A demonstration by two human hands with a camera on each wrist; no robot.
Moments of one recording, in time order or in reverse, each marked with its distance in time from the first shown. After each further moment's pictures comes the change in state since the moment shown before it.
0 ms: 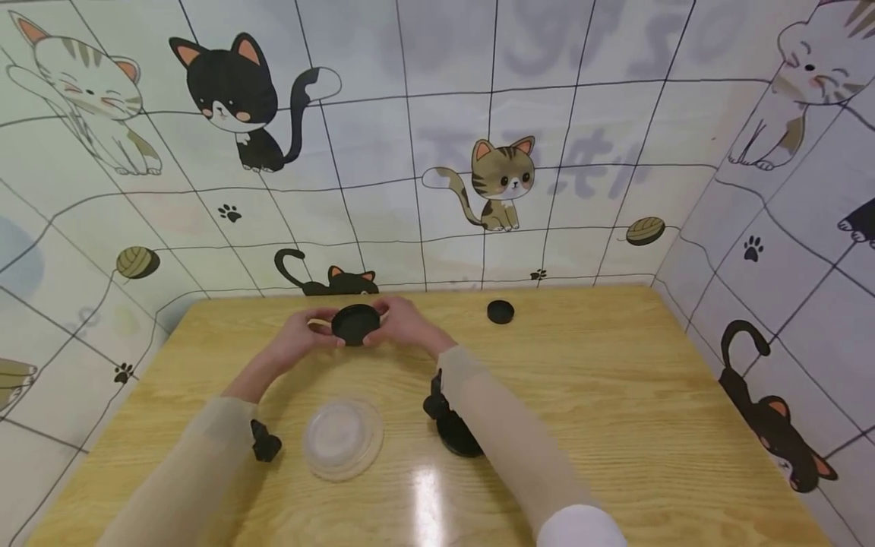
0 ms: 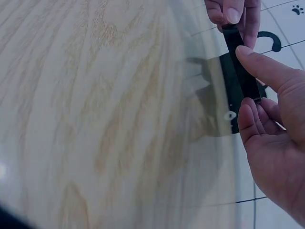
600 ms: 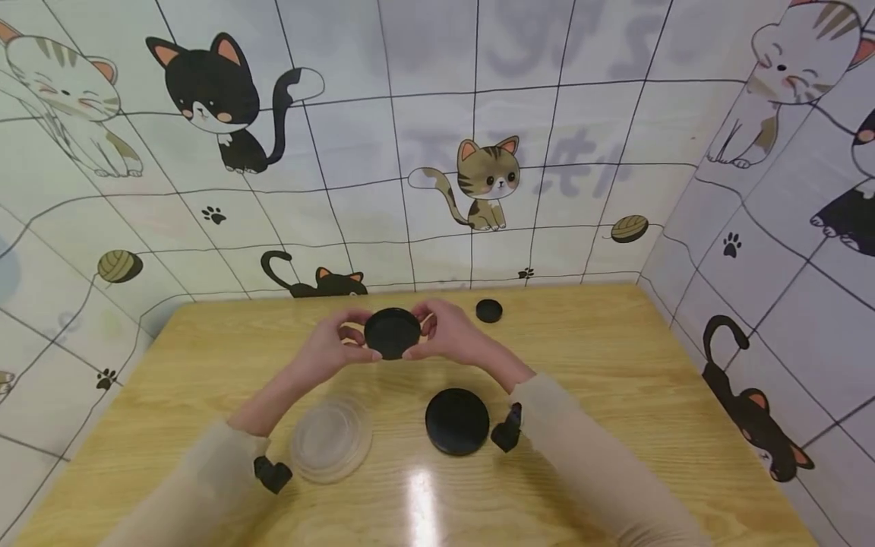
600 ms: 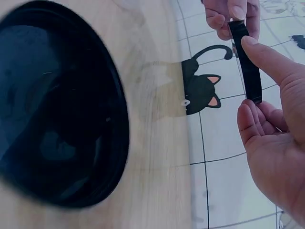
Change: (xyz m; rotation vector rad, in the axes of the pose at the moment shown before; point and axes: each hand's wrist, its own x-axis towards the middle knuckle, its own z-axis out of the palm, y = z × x) left_hand -0.035 0.077 0.077 -0.020 -0.004 0.152; right_hand -0.112 0.003 -0.068 -0.020 0.056 -0.097
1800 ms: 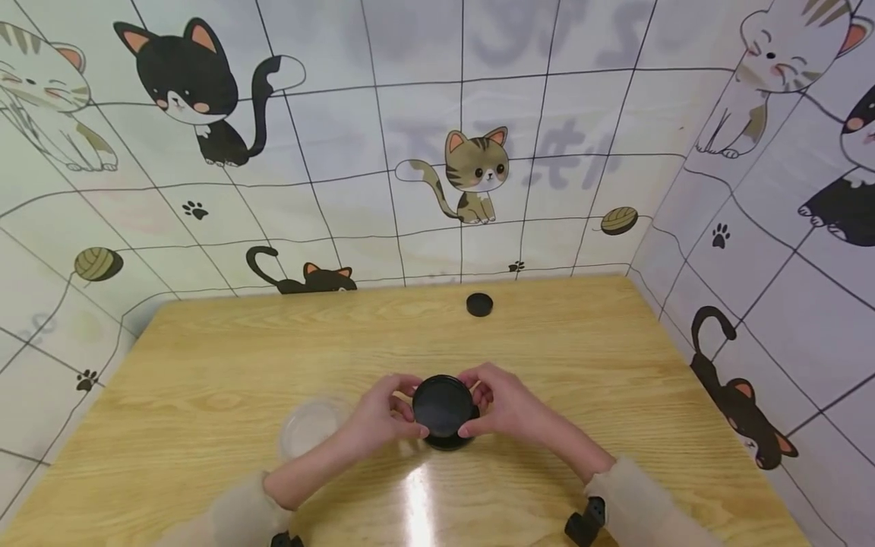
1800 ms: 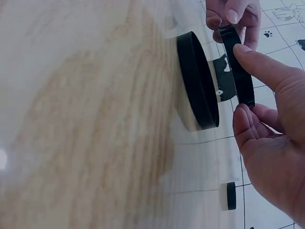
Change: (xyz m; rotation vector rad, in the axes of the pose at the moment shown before) left_hand -0.055 -0.002 0.108 -0.054 -0.149 -0.057; right_hand -0.131 0.044 0.002 -0.022 0.011 0.018
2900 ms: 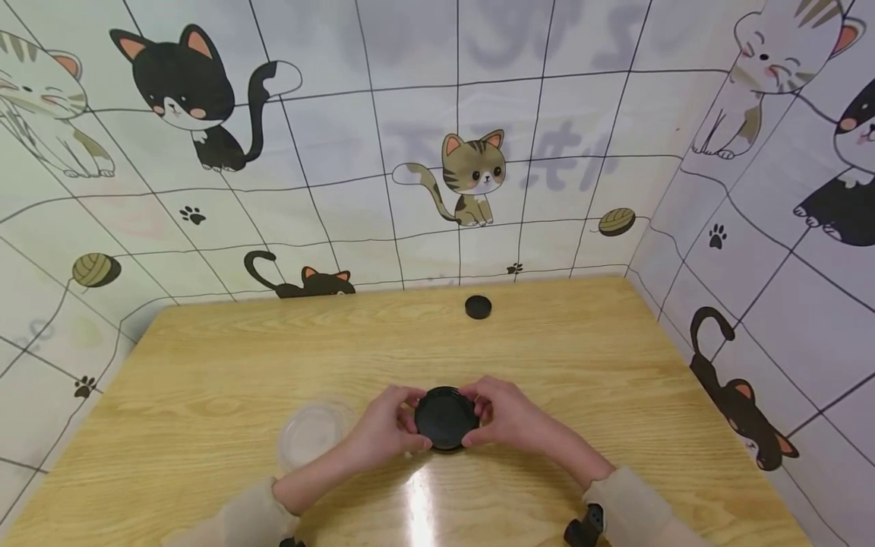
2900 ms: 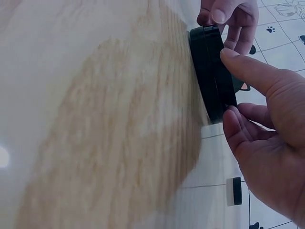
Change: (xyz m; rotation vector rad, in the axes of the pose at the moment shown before) left_hand 0.002 -0.013 0.009 0.141 -0.050 0.039; right_hand -0.001 0.012 0.005 -0.052 -0.061 0.020
